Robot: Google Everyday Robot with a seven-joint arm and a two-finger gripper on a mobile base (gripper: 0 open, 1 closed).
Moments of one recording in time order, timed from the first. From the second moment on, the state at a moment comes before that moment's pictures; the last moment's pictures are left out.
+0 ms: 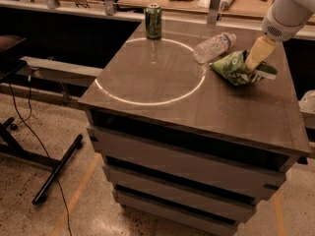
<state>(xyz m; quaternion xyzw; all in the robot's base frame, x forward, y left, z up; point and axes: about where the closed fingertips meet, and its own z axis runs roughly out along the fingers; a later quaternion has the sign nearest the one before) 0.679 -0.317 0.934 -0.37 0.88 -0.19 0.24</state>
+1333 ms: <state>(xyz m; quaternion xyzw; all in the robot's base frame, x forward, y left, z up) 0.731 -0.347 1.009 -0.29 0.86 -0.25 0.33</state>
